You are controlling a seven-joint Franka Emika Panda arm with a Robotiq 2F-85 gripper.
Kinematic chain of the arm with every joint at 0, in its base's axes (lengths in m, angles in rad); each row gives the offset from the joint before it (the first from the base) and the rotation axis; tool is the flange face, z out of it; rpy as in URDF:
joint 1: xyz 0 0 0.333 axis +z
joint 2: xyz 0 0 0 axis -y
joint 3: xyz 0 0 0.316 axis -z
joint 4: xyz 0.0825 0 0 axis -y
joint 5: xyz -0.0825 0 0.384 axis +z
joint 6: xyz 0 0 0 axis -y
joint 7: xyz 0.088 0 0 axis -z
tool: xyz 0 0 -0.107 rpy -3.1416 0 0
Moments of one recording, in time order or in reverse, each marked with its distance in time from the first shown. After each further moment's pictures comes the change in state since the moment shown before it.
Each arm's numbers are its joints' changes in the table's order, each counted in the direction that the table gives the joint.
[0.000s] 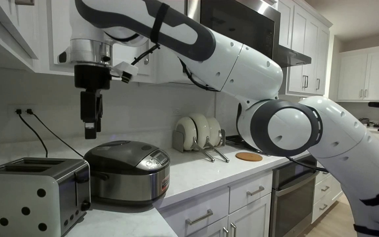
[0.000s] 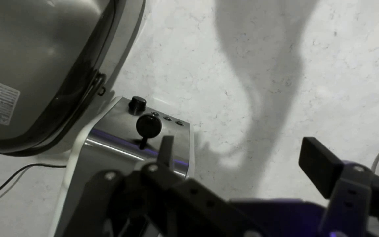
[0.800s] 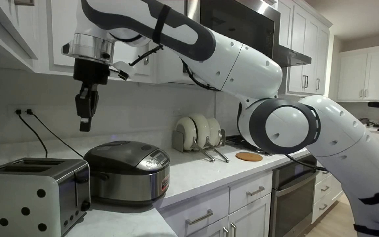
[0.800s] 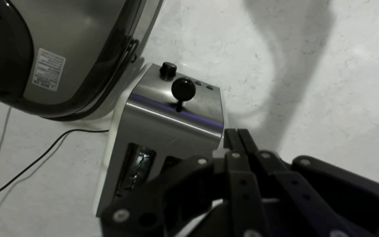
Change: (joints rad) arm -0.023 0.004 0.003 -0.007 -0.002 0.156 0.026
